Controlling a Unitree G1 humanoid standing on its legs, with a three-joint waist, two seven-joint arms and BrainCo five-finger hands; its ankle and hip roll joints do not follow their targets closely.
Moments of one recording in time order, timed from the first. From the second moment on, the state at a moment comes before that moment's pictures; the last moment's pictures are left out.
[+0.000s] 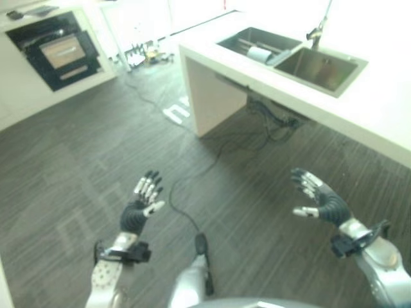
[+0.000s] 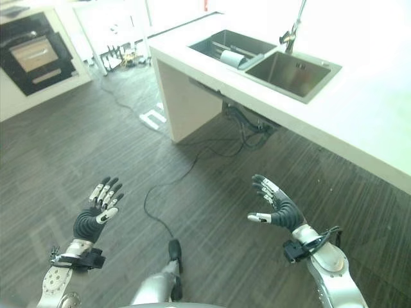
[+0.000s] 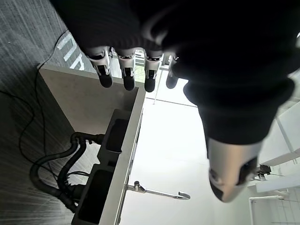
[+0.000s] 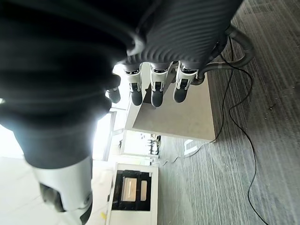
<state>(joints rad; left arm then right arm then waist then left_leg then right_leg) 0.32 0.37 0.02 -0.09 -0.57 -0.33 -0.24 0.29 -0.55 -0.01 -0.22 0.31 -0.14 0.34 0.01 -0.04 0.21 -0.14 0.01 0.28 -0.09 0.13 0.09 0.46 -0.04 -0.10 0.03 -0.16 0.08</state>
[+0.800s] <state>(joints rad) 0.26 0.39 0.04 -0.07 -0.54 -0.31 -0.24 0.35 -0.51 -0.04 -0.21 0.30 -0.16 0.29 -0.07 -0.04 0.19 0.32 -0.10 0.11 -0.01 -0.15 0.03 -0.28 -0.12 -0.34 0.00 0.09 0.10</state>
